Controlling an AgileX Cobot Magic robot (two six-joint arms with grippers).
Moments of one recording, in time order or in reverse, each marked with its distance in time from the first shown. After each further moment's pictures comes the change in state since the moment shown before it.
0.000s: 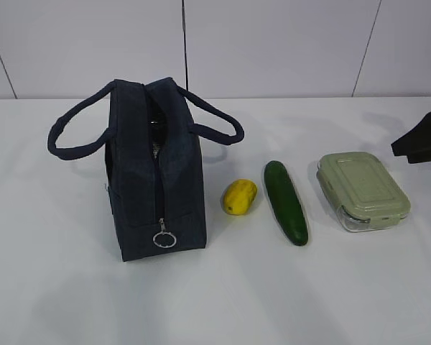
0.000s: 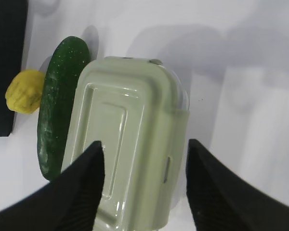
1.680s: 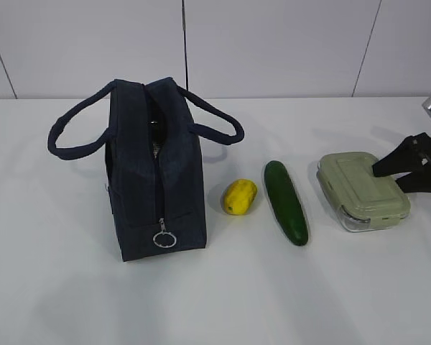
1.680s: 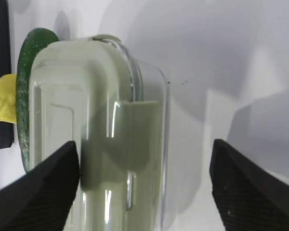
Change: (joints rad) left arm 0.000 0.000 0.000 0.002 0.000 0.000; right arm 0.000 0.152 -0.004 0.061 0.002 0.048
